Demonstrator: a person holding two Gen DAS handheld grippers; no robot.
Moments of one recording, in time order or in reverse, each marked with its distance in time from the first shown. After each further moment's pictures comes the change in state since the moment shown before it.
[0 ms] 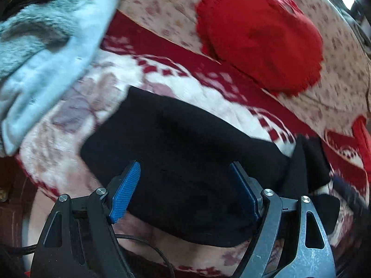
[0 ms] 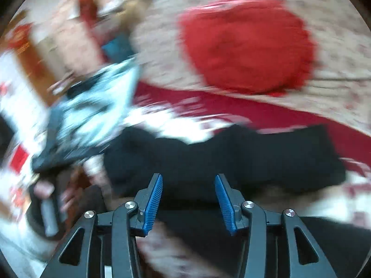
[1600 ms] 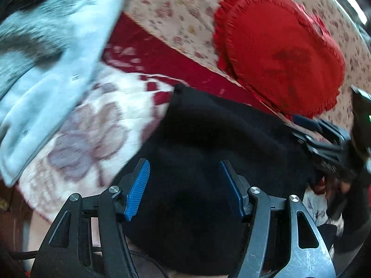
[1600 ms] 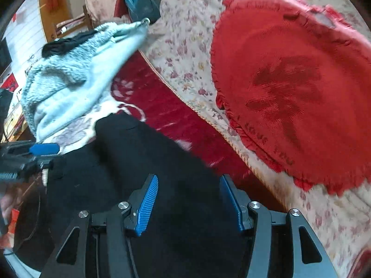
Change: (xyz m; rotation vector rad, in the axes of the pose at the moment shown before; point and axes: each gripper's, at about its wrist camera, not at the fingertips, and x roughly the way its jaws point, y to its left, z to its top) left arm 0.041 0.020 0.076 -0.045 0.015 0.021; right arm 0.182 0.059 0.137 -0.469 0.182 0.034
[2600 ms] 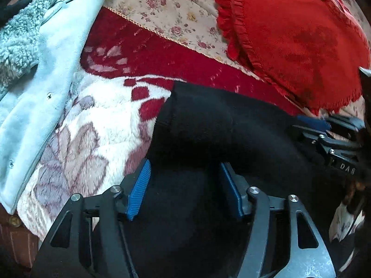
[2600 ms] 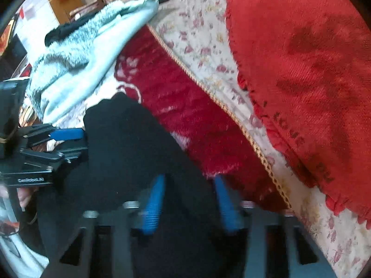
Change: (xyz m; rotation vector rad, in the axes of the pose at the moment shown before) left arm 0.052 -0.016 0.032 0.054 0.028 0.114; right arm 0.038 -0.011 0.001 -0.042 0.045 0.131
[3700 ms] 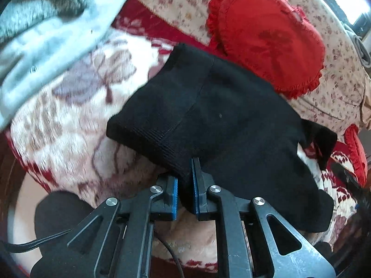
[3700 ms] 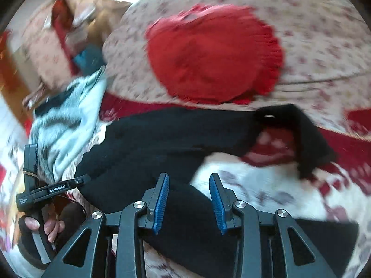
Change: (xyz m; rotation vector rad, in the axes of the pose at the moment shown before) left arm -0.072 0.031 -0.121 -0.094 -0.027 -0.210; right arm -0.170 0.088 -0.162 0.512 -0.254 -0.229
